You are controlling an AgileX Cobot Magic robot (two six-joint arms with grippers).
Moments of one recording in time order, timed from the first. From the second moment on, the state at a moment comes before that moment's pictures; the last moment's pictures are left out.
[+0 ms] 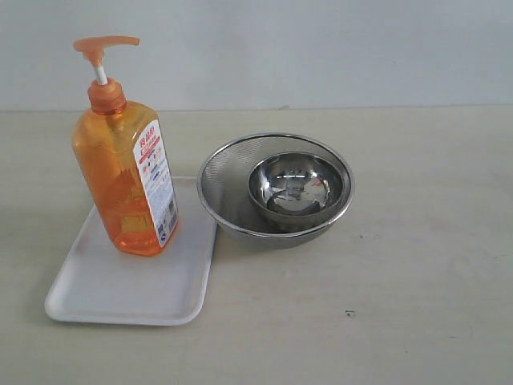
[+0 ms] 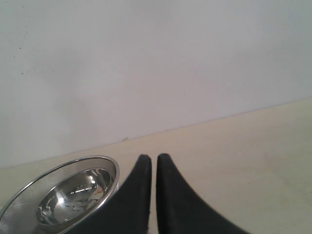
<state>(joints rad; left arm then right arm) -0.11 0.00 -0.11 0.80 -0.64 -1.41 0.10 0.00 0.00 0.73 0.04 -0.42</state>
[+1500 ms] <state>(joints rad) -0.11 0.00 0.00 -0.05 0.33 -0.01 0.10 0.00 0.00 0.73 0.04 -0.42</state>
